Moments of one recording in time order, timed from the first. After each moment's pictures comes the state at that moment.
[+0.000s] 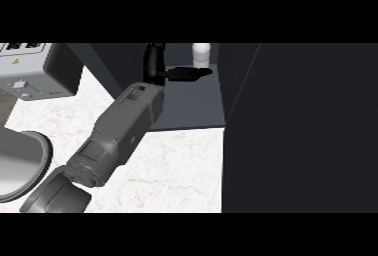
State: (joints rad) left arm -1.19 0.03 -0.19 -0.18 0.54 0.42 -0.69; right arm 0.92 -0.12 0.09 -2.42 -0.18 0.46 -0.26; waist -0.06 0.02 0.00
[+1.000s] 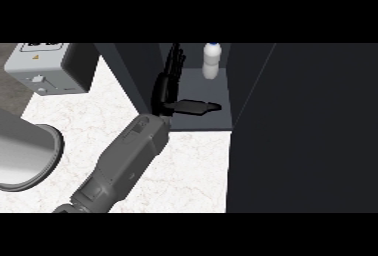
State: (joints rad) left arm -0.87 0.00 -0.36 -0.61 0.63 0.30 -0.64; right arm 0.93 -0.09 0.14 -2.43 -0.18 0.42 -0.21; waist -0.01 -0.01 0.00
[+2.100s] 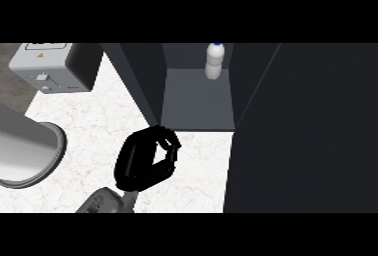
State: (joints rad) left arm -0.23 0.21 -0.58 -1.45 0.61 0.24 -0.51; right arm 1.00 -0.24 0.24 -2.49 -0.07 0.55 -0.23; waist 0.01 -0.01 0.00
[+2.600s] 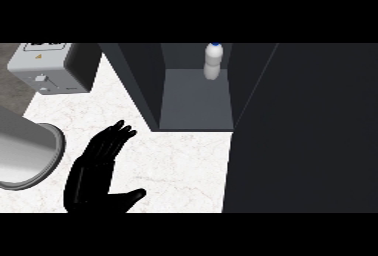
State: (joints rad) left arm 0.01 0.38 -0.48 -1.67 0.68 0.20 -0.53; right arm 1.00 -0.33 0.38 -2.50 -0.02 0.65 -0.28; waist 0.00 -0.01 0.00
